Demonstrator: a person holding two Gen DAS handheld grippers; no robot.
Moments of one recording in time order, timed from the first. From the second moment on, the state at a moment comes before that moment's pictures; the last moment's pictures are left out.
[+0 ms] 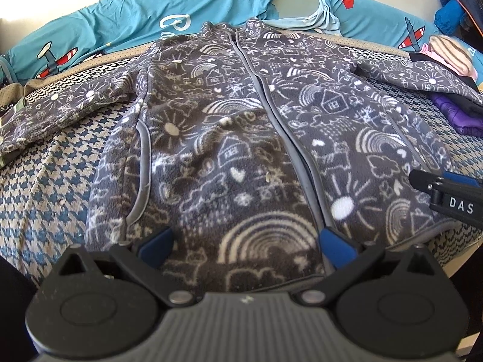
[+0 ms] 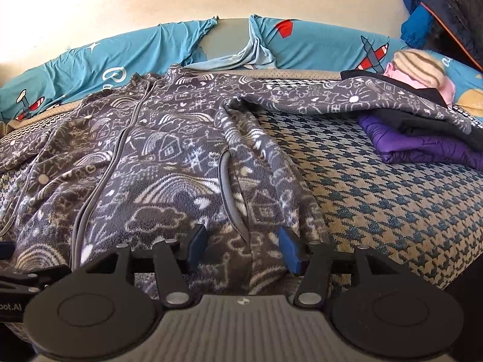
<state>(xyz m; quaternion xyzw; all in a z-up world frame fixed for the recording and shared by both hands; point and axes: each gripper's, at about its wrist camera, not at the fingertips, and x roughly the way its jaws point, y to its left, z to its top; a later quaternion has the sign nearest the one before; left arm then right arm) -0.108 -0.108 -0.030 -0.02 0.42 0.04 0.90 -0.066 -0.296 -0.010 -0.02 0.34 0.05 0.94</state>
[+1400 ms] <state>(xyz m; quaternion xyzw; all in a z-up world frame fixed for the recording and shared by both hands) -0.109 -0.110 -0.031 -0.03 0.41 0.05 0.91 -0.064 -0.282 -0.015 -0.03 0.34 0.05 0.94</state>
